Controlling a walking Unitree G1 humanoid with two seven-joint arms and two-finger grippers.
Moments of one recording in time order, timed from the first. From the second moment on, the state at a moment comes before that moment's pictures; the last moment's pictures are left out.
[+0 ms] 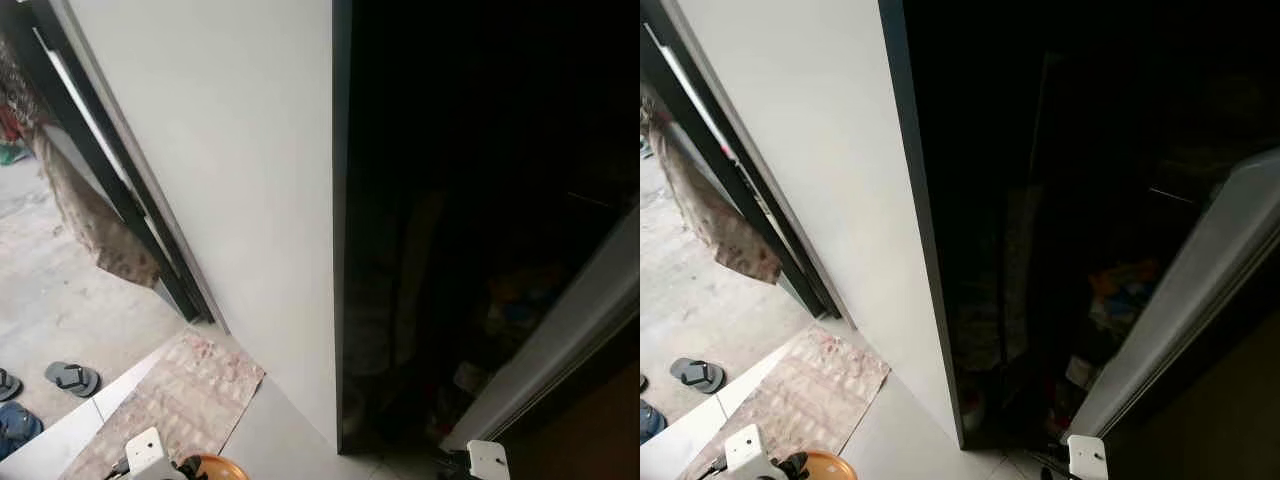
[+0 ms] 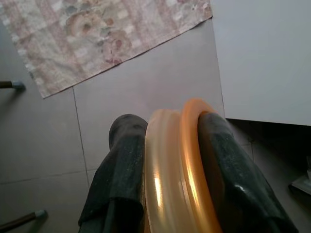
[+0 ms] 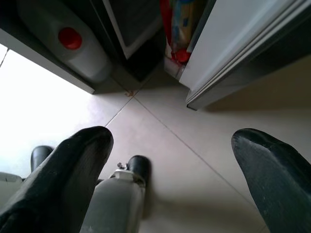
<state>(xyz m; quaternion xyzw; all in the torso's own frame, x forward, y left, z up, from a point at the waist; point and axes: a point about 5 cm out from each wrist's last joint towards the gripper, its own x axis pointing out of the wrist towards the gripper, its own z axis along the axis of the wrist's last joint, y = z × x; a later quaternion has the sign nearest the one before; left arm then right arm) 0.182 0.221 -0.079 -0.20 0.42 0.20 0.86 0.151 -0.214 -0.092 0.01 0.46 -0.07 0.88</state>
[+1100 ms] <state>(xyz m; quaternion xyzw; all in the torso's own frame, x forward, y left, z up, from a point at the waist) 0.182 0.226 -0.078 -0.19 0.41 0.20 0.87 0.215 -0.203 -0.056 -0.02 0.31 -0.07 0.95</state>
